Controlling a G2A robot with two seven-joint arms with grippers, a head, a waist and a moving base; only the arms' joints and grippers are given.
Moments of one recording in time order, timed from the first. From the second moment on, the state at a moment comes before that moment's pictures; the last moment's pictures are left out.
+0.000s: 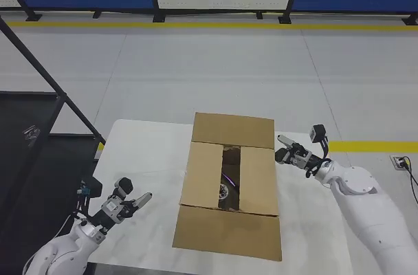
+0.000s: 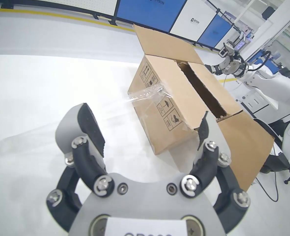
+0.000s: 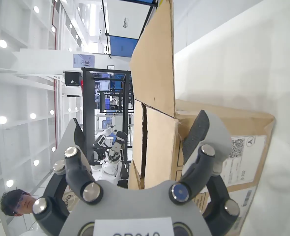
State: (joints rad) left arm 1.42 -1.06 -1.62 -1.67 0.67 -0.60 -0.21; right arm -0.56 -1.10 1.06 -0.81 0.46 -0.36 0.85
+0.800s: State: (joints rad) left arm 1.49 -1.06 -1.68 -1.71 0.65 -0.61 -0.16; right arm -0.56 -1.15 0.92 -1.14 0.31 -0.15 0.75
